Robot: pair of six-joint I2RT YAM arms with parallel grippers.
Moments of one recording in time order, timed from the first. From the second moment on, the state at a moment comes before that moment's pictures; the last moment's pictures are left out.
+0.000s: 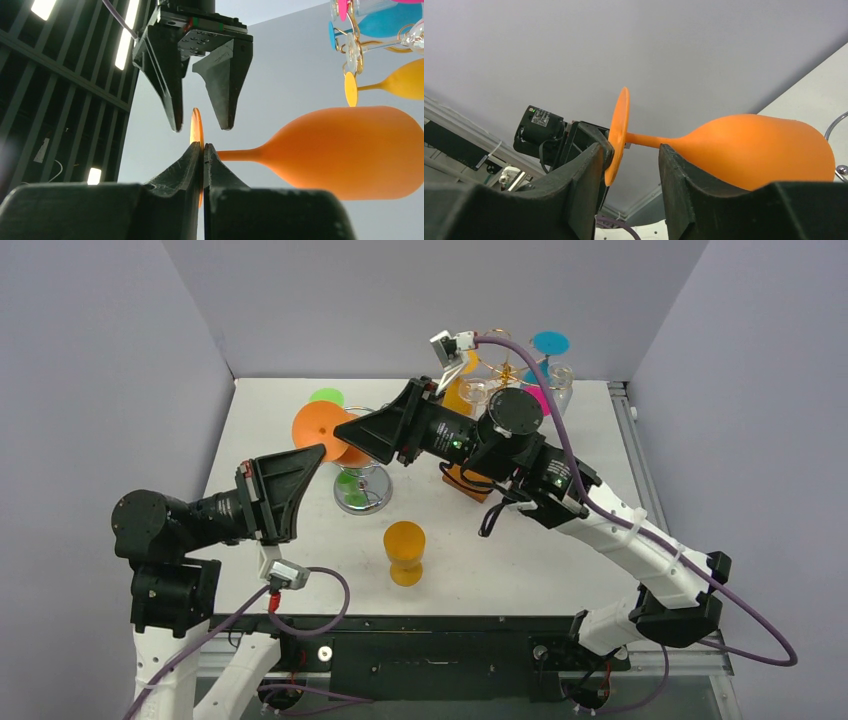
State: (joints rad) left arm -0.15 0.68 1.21 -0.20 1.12 1.62; right arm 1.07 1.42 1.80 -0.19 -0.13 0.75
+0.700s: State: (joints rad) left arm -0.15 0.68 1.17 -0.19 1.03 1.49; right arm 0.94 1.52 1.95 -0.21 -0.19 0.76
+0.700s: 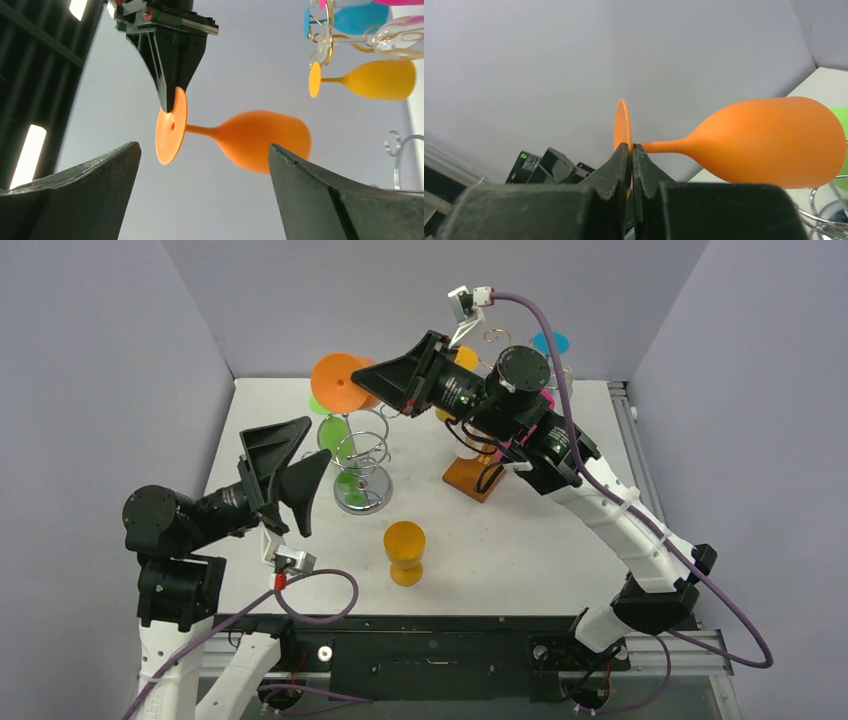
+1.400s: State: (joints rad) left arm -0.15 0.75 1.24 -0.25 0.47 0.36; right arm 0.72 1.72 1.90 -0.25 -0.23 0.72
